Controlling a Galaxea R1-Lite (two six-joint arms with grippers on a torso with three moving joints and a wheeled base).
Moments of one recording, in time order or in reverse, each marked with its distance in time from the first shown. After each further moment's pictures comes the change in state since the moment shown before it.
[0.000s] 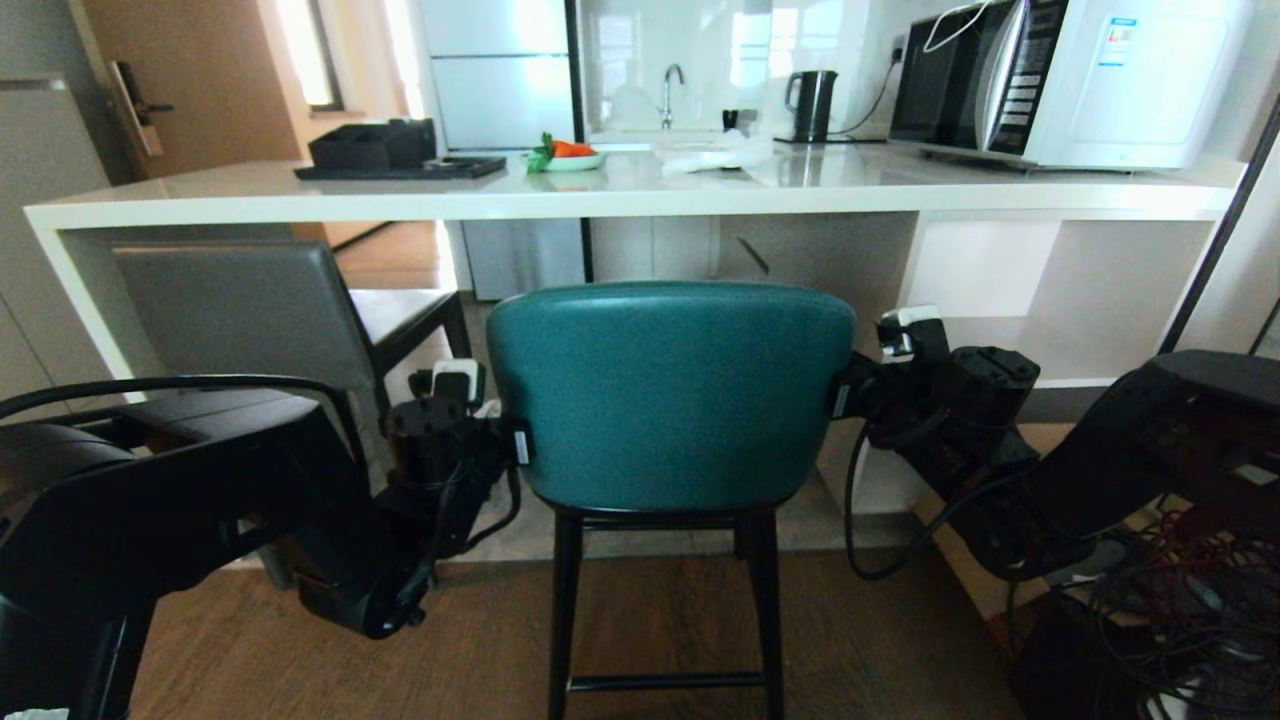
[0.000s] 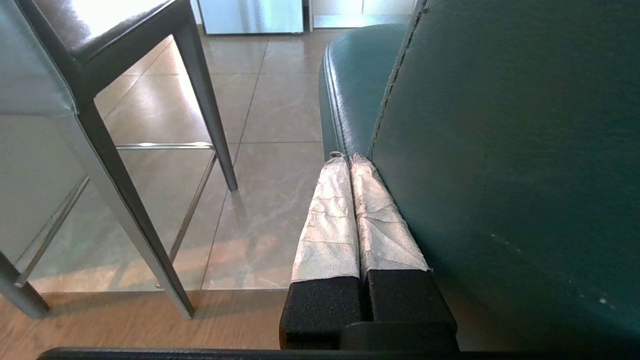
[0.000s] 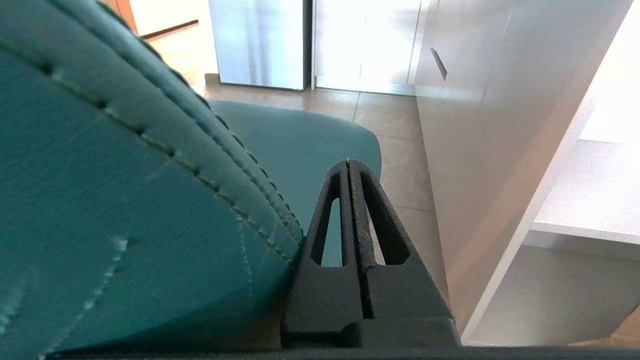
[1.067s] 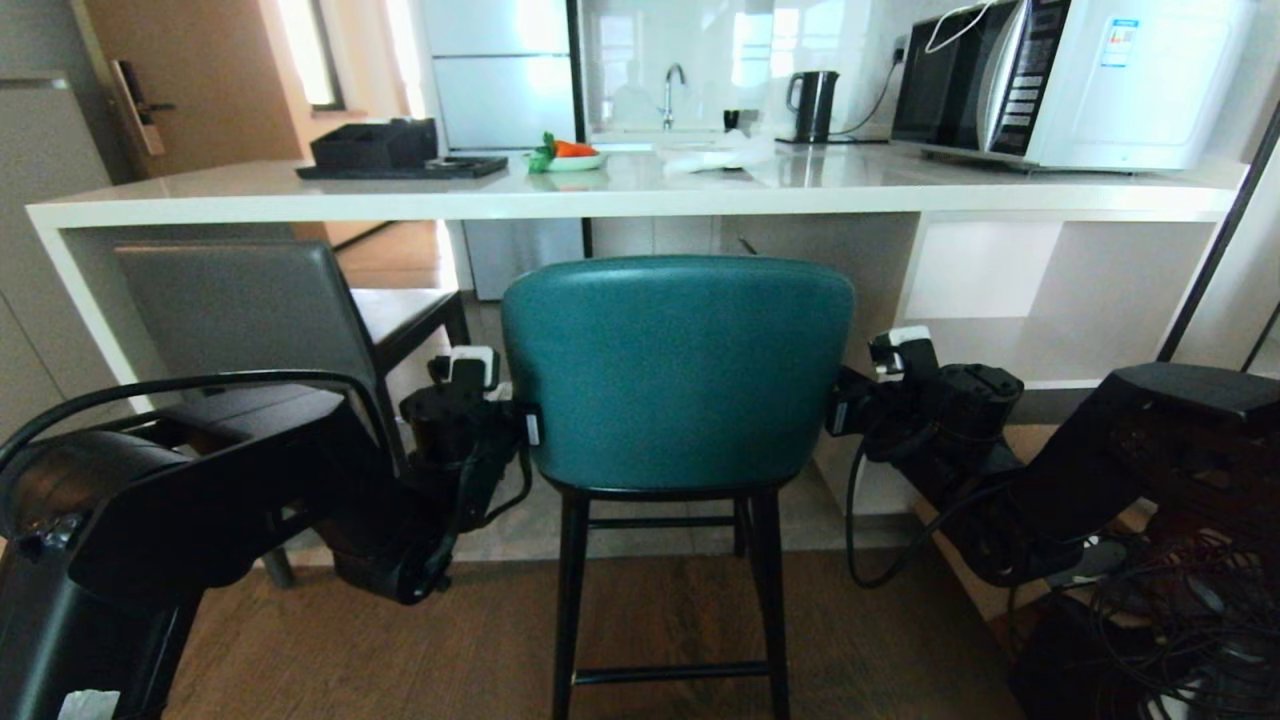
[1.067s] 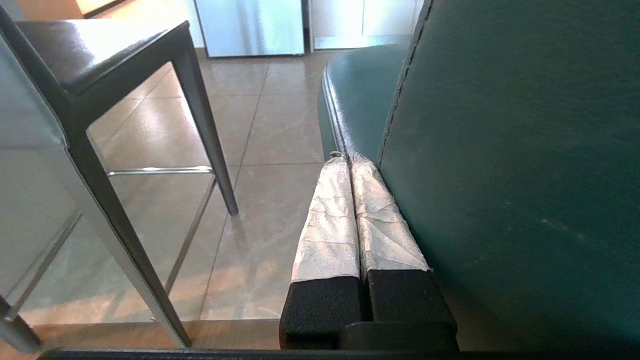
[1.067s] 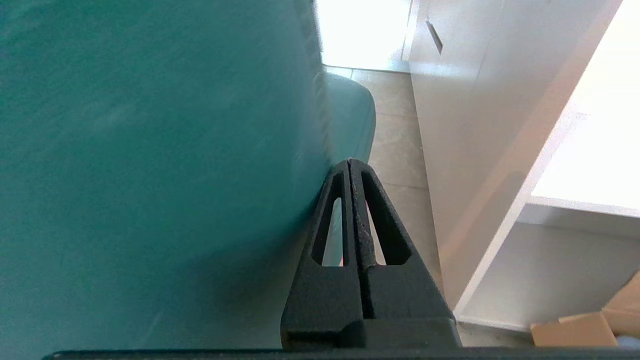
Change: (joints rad) left arm 0.021 0.081 -0.151 0.030 -0.006 0.035; right arm -0.032 0.056 -0.004 -0.001 -0.001 -0.001
